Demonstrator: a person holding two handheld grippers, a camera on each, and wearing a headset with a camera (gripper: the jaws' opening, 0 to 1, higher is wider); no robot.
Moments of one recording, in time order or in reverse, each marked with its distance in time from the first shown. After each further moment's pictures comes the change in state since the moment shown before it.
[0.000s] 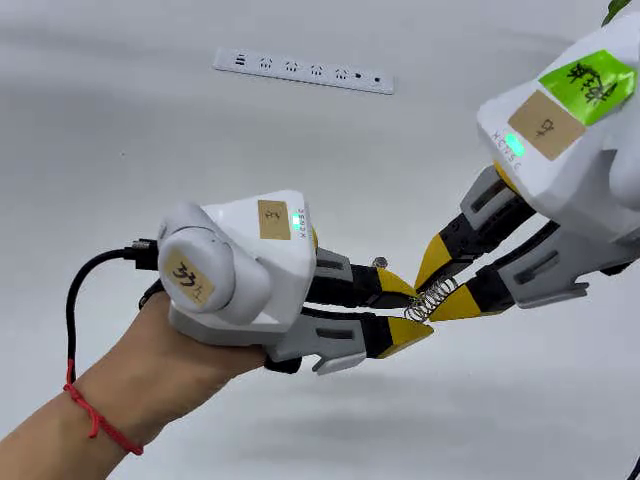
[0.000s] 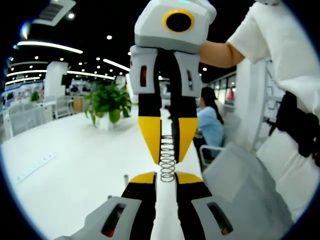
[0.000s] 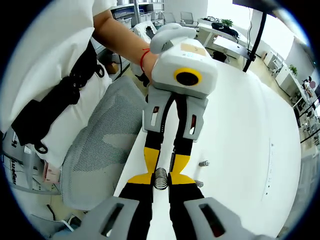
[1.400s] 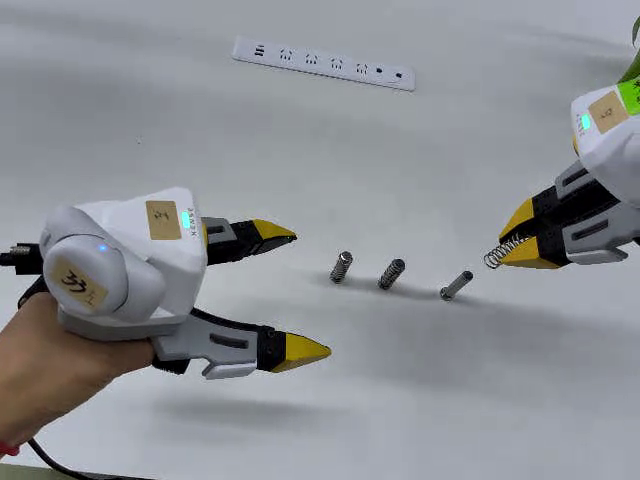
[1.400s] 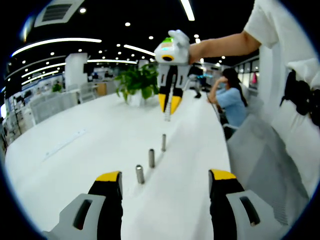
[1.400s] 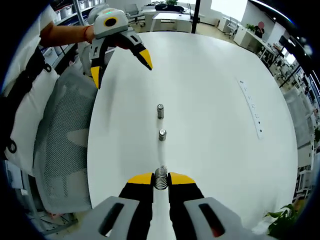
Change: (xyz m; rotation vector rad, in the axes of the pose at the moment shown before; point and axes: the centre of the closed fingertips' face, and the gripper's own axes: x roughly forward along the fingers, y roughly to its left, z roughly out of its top) left arm -0.079 0.054 -0.063 -0.013 0.158 0.233; right arm 0.011 -0.070 -0.127 0.368 0.075 -0.214
